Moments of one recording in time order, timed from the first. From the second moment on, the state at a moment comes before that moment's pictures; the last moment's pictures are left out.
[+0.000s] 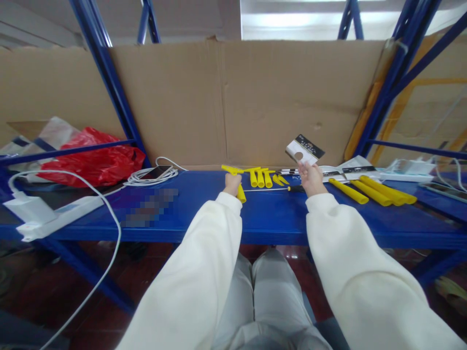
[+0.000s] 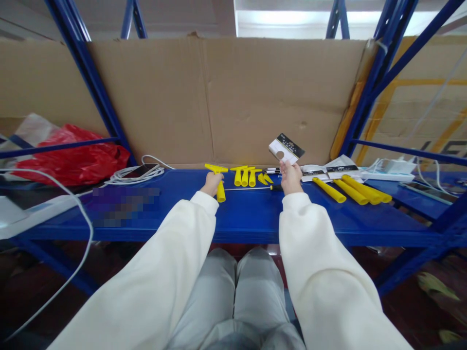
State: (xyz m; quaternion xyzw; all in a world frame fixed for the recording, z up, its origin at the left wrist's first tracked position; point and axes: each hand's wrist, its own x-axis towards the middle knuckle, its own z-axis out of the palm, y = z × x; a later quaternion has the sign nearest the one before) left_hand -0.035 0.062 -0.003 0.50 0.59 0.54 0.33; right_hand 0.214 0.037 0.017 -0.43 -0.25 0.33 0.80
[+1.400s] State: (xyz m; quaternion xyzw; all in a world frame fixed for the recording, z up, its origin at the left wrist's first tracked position) left_hand -0.029 0.041 0.004 0.27 0.30 0.66 0.63; right_hand 0.183 0.023 -0.005 -0.35 -0.61 0.48 0.52
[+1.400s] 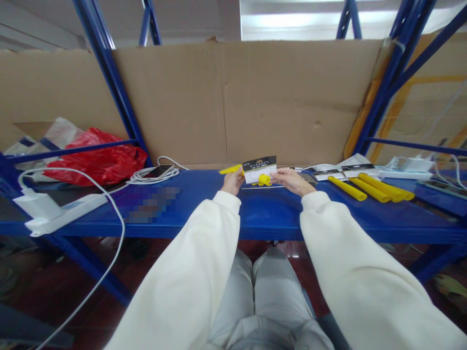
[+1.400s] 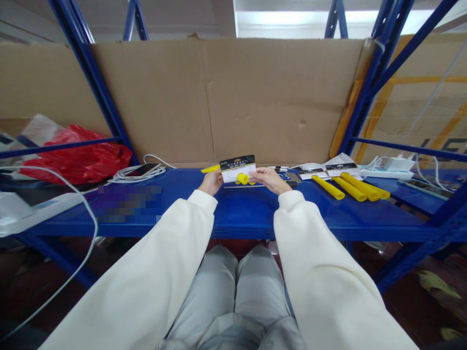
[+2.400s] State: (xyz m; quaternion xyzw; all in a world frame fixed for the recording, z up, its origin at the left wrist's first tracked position) left_hand -0.021 0.030 0.014 0.42 0.39 0.54 0.62; right_hand 0.178 0.028 -0.007 -0.39 -0.55 0.43 0.60
